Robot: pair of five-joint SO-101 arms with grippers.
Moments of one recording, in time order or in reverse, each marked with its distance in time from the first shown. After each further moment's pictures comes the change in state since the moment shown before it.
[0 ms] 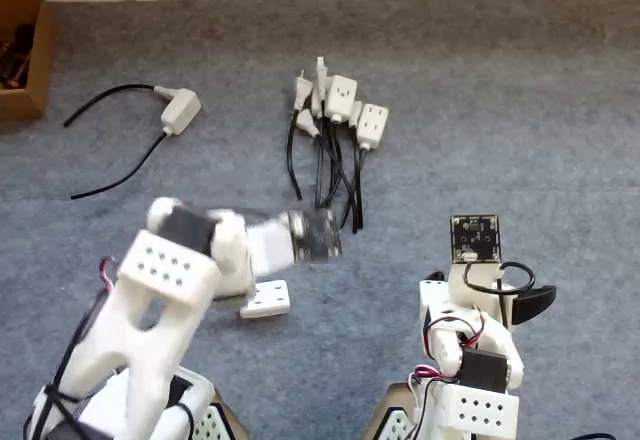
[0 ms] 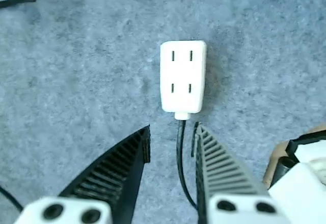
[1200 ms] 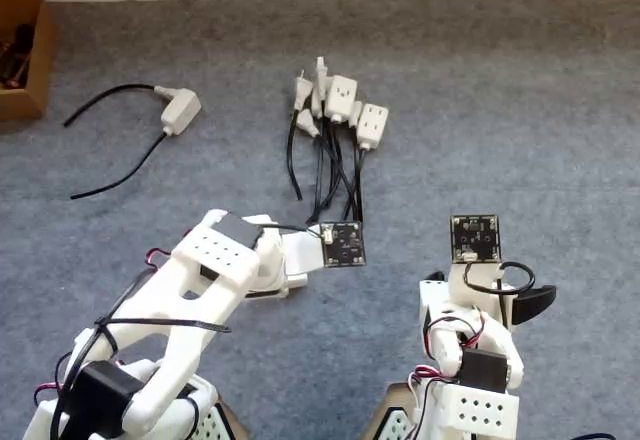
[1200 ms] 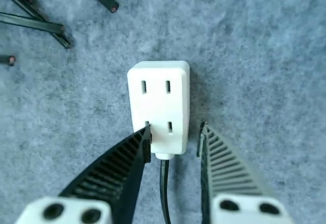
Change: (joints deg) left arm 5.2 18.8 3.3 -23.7 3.0; right arm 0.0 0.0 0.0 0.0 0.0
